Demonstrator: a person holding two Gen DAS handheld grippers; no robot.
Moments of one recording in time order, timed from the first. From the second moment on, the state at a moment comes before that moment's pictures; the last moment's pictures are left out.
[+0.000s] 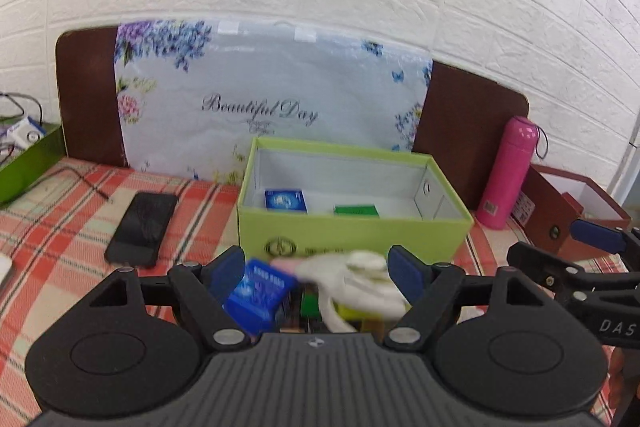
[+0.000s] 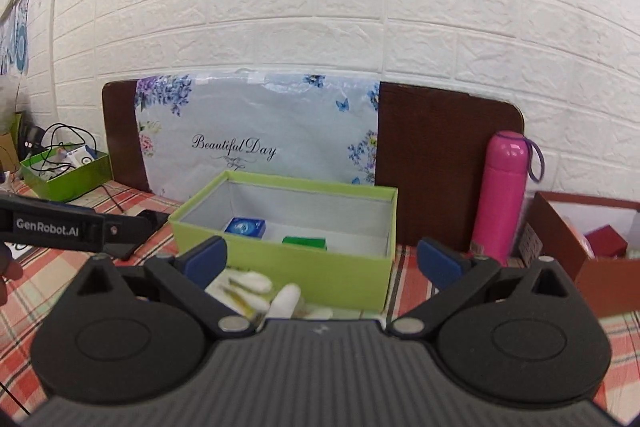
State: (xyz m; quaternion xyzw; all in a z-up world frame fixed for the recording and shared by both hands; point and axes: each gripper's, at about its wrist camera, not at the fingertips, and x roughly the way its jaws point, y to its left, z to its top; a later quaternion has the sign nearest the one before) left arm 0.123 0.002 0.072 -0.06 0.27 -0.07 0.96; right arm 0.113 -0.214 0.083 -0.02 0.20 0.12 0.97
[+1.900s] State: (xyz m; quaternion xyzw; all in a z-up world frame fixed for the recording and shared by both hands) left arm 0.094 0.012 -0.033 -0.07 0.42 -0.12 0.89; right arm 0.022 -0.179 -0.028 -0.08 0.38 0.25 0.89
